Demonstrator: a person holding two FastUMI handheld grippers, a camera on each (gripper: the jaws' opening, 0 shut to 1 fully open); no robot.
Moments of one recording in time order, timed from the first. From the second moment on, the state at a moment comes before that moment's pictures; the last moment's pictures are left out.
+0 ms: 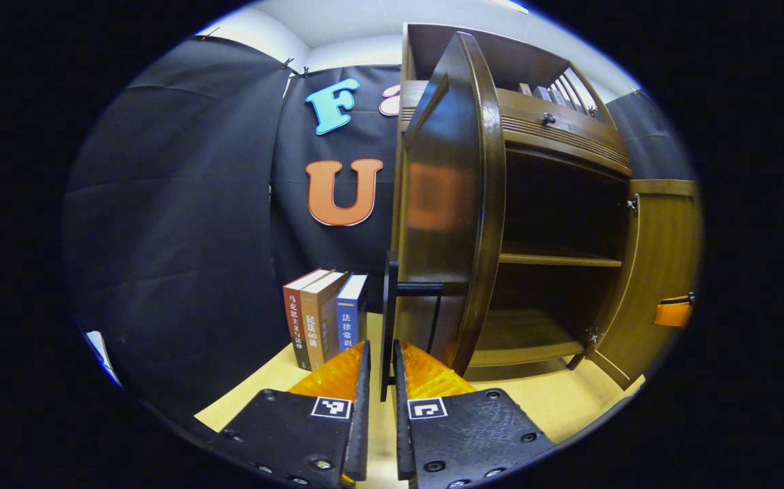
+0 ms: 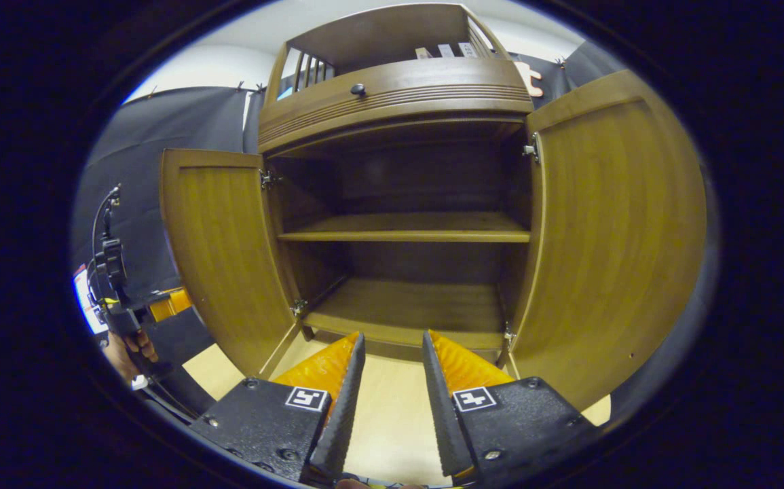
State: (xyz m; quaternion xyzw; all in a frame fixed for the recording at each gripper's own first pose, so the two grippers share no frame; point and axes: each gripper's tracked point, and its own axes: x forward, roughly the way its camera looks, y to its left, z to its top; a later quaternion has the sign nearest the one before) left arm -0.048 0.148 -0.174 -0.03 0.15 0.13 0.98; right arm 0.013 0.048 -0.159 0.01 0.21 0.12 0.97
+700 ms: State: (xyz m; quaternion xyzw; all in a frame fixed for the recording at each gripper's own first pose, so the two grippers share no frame) left arm -0.083 0.222 -0.179 -0.04 0.16 0.18 0.97; right arm 0.024 0.068 -0.153 0.00 0.21 0.11 0.97
